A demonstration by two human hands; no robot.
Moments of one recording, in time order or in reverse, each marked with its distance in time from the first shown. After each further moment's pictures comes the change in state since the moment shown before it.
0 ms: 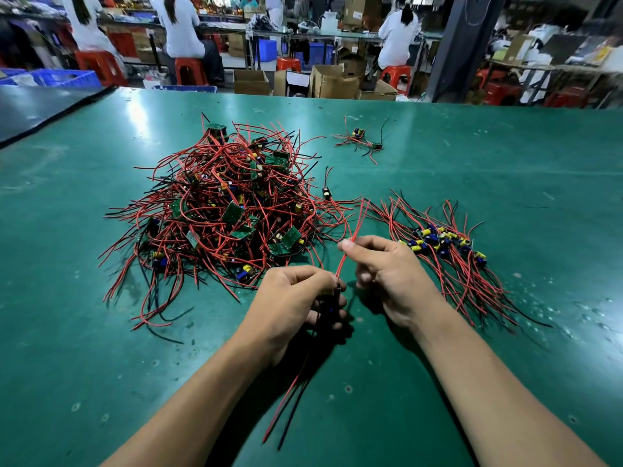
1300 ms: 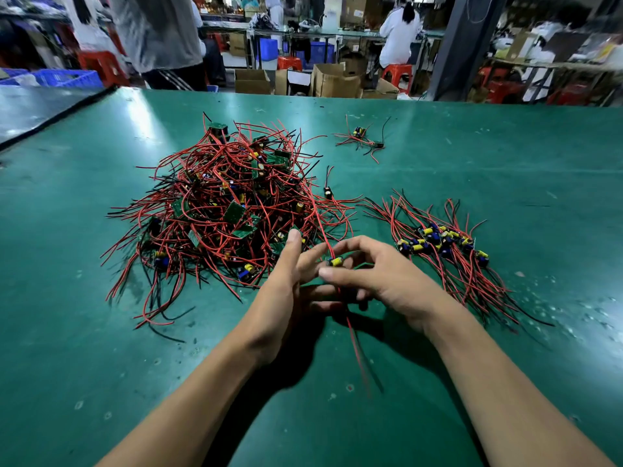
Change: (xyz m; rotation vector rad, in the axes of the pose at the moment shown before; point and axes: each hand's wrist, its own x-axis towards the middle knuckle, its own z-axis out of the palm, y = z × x) left_hand 0.001 0.005 -0.002 -0.148 -0.107 -0.034; right_hand -0.007 -0.006 -0.004 -0.400 -0.224 -0.043
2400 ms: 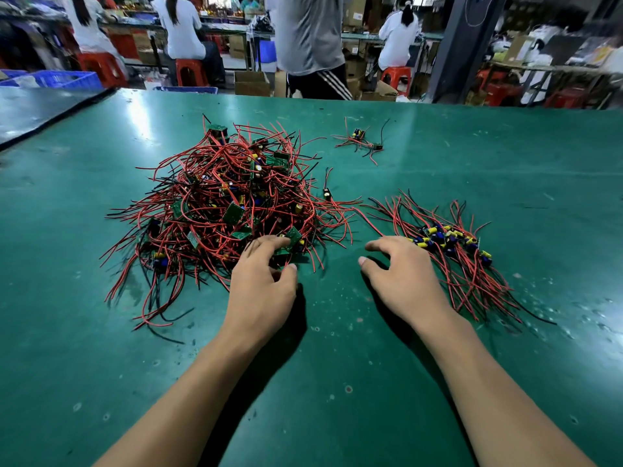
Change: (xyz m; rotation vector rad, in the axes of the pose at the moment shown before) left_hand 0.010 0.001 -0.029 0.848 0.467 0.404; right_hand 0.010 0.021 -0.019 -0.816 0.499 -0.186
